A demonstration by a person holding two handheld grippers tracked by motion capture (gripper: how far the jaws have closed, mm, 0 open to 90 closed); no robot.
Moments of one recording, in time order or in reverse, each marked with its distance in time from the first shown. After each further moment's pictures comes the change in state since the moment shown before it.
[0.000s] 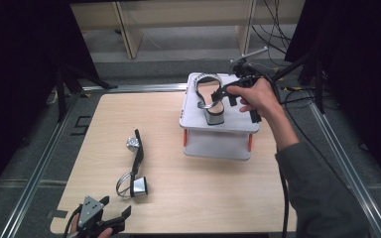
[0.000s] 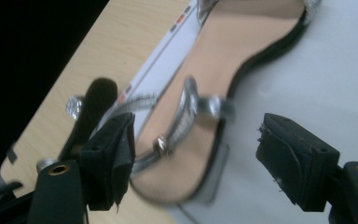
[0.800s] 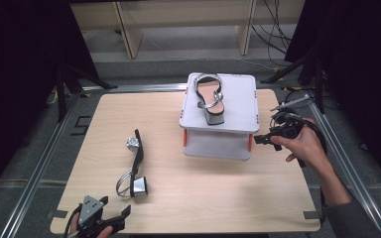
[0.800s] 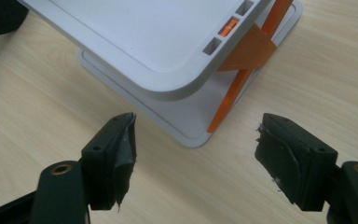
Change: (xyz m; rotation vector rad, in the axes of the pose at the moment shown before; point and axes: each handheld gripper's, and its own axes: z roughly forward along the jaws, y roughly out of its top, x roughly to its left) left arm 0.003 0.000 0.001 0.031 0.029 -0.018; right arm -0.066 -0.132 -0.028 0.024 -0.192 -0.120
